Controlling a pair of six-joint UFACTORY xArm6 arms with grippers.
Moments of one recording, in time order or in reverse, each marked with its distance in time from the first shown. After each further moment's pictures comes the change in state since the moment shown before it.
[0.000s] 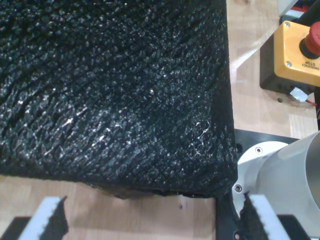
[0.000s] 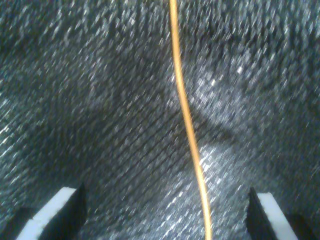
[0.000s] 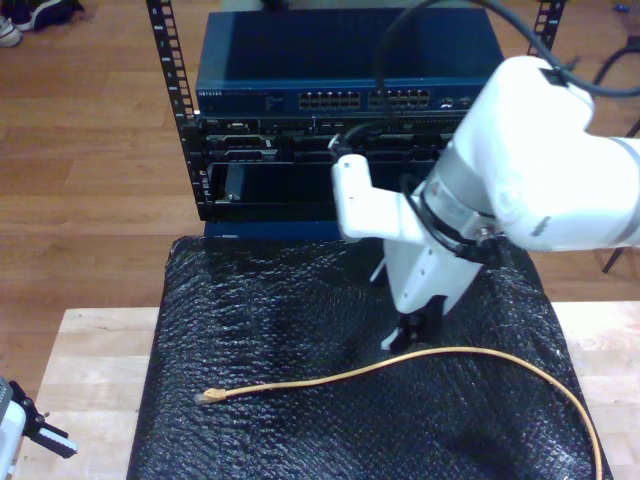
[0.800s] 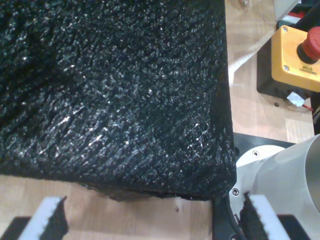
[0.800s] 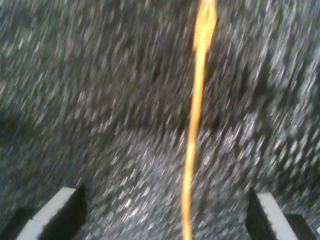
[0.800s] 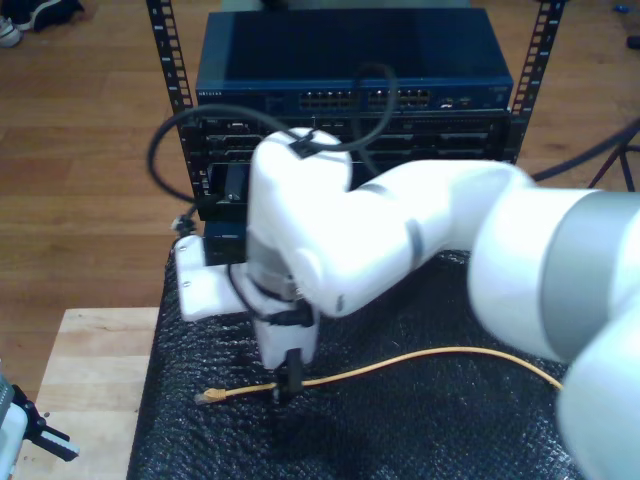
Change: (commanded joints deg) left arm 0.0 1.7 -0.1 0.0 -0.4 -0.9; right arm 19.3 19.6 -12.0 -15.6 -6.7 20.2
